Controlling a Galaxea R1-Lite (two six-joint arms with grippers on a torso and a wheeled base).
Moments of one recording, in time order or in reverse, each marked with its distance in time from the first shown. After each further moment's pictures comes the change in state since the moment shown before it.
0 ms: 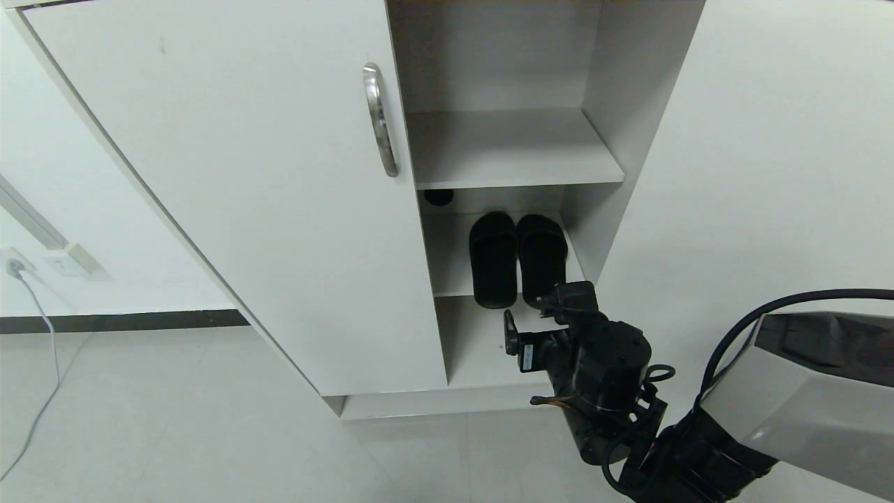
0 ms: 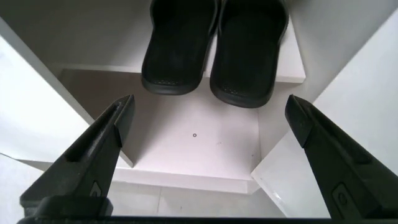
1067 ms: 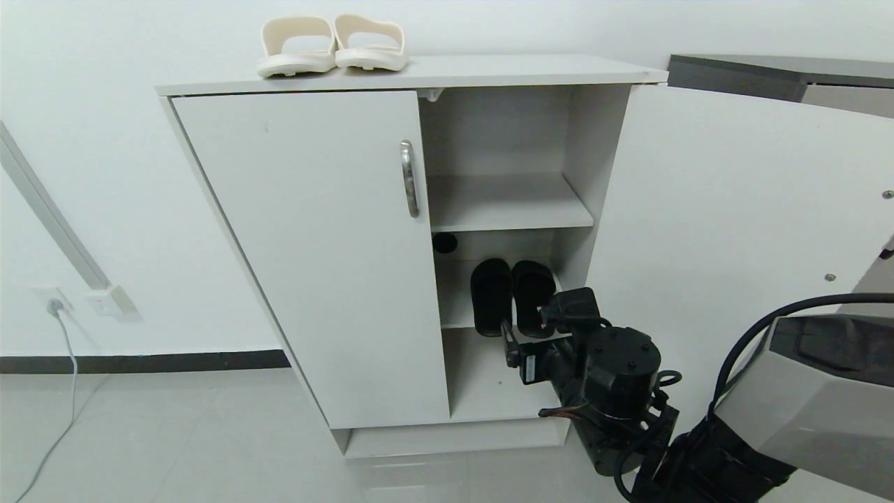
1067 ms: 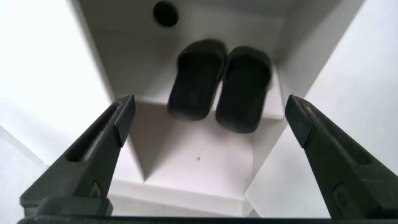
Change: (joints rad) left arm 0.000 0.000 0.000 0.000 0.024 -0.005; right arm 0.000 -0.026 0.057 0.007 0.072 -0.001
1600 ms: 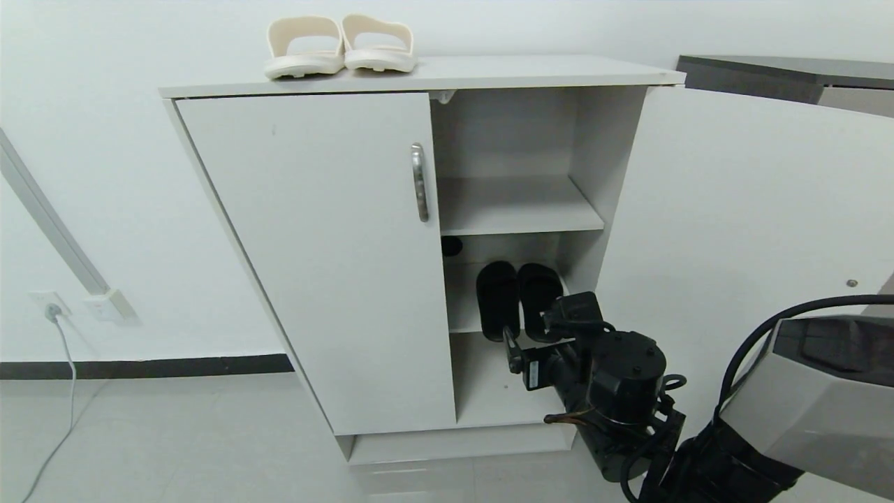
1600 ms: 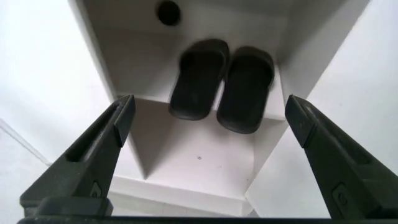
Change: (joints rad) left arm 0.000 0.000 0.000 0.001 -0.004 -0.003; right arm 0.003 -0.009 0.032 -0.007 0.019 0.000
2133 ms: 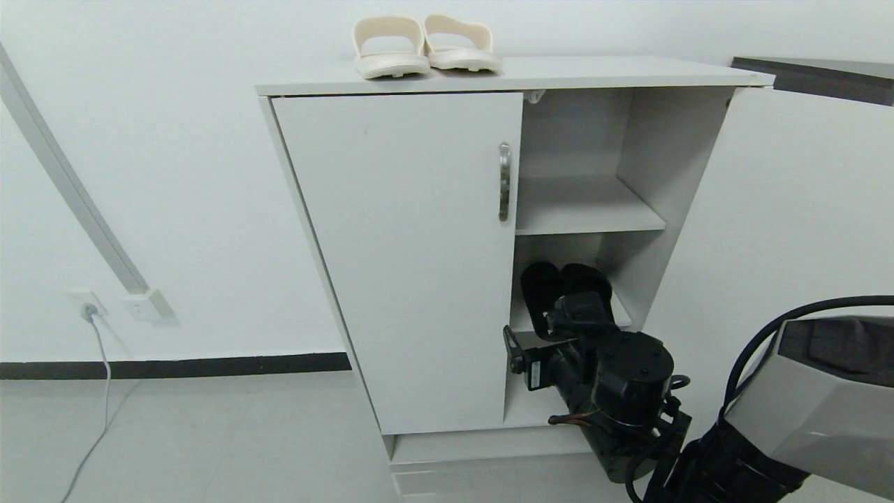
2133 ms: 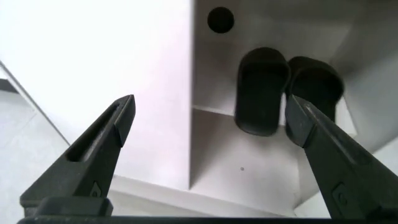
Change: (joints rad) left arm 0.000 0.000 0.000 -0.001 0.000 0.001; right arm -0.010 -0.004 0.015 -0.023 0.027 -0.004
